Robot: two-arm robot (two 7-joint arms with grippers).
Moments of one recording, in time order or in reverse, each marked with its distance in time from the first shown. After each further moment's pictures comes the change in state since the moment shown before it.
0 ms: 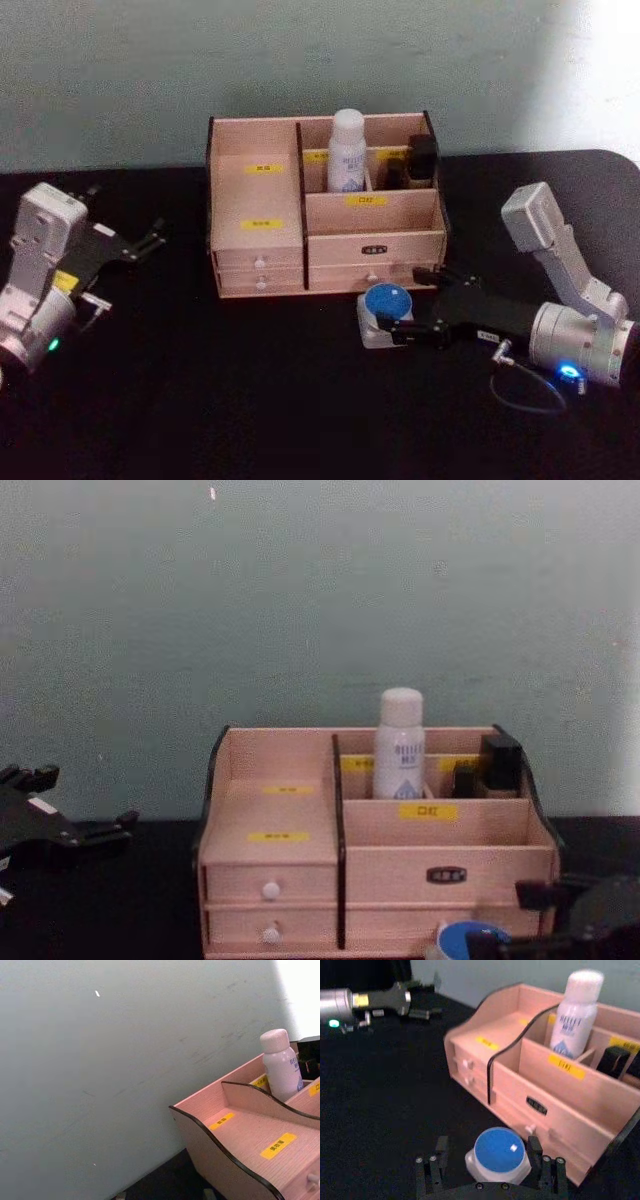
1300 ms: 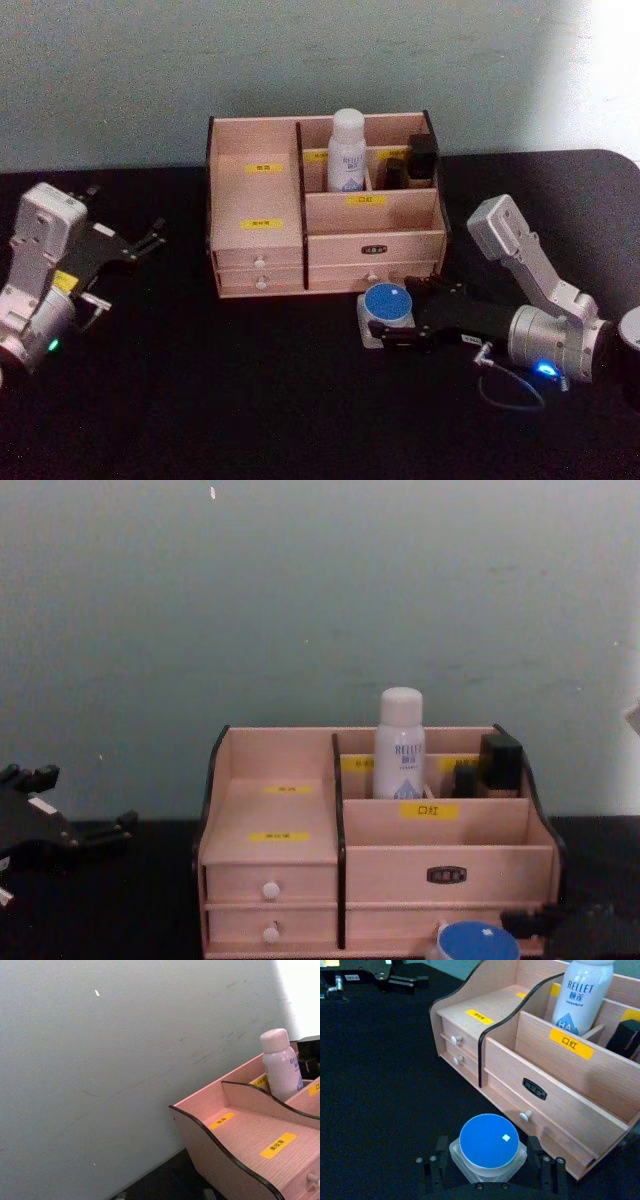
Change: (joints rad) left arm 0.000 0.000 0.000 0.000 0.000 0.000 0.000; right arm 0.071 -0.045 -0.063 0.110 -0.078 0.003 -0.013
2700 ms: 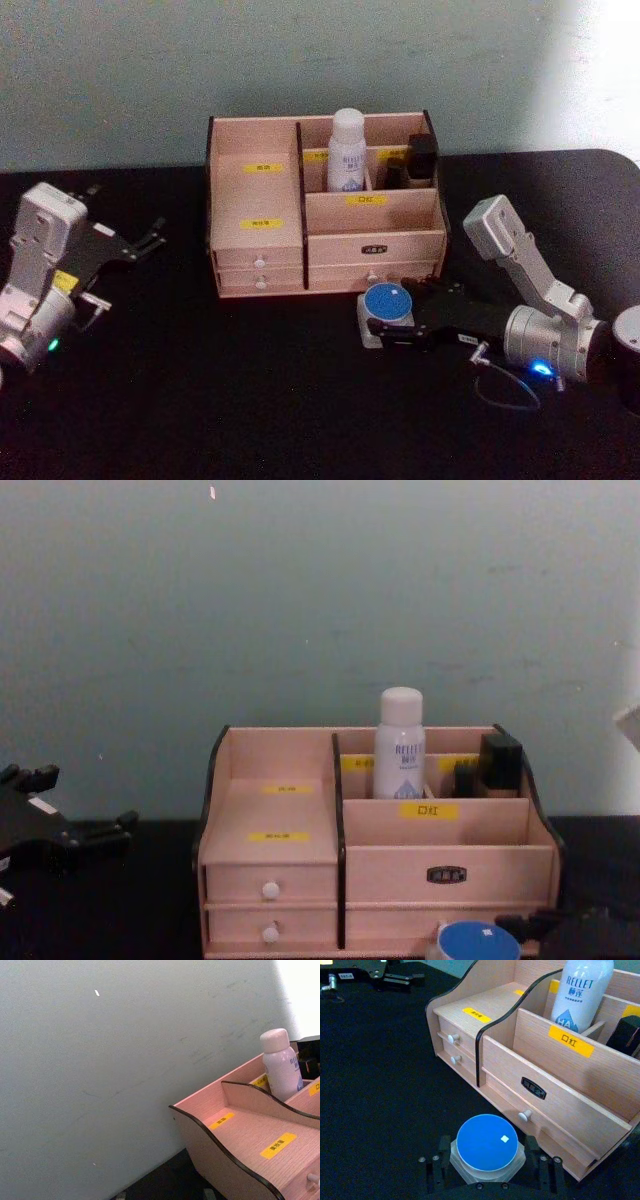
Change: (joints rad) left arm 0.000 0.000 0.000 0.000 0.000 0.000 0.000; right arm 0.005 -0.020 0.004 0.020 -0.011 0.004 -0.001
